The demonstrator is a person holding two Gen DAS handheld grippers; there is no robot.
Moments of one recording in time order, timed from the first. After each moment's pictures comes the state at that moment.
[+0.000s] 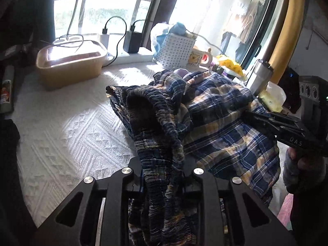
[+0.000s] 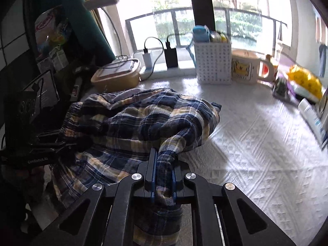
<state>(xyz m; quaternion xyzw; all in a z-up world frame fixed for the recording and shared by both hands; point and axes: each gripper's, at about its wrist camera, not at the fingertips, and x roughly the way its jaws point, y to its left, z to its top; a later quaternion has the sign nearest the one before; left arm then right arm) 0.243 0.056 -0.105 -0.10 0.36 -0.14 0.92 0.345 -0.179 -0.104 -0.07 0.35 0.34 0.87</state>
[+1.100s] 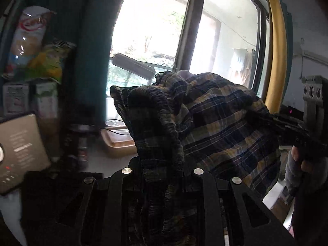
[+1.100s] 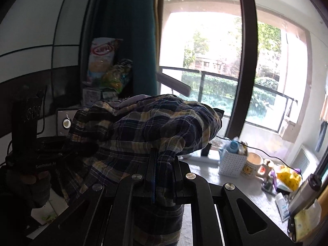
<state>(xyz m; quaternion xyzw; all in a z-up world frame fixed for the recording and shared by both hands) 0.098 0.149 0.036 -0.09 0.16 -0.06 0.98 0.205 -0.097 0.071 -0.14 0.14 0.41 0.89</state>
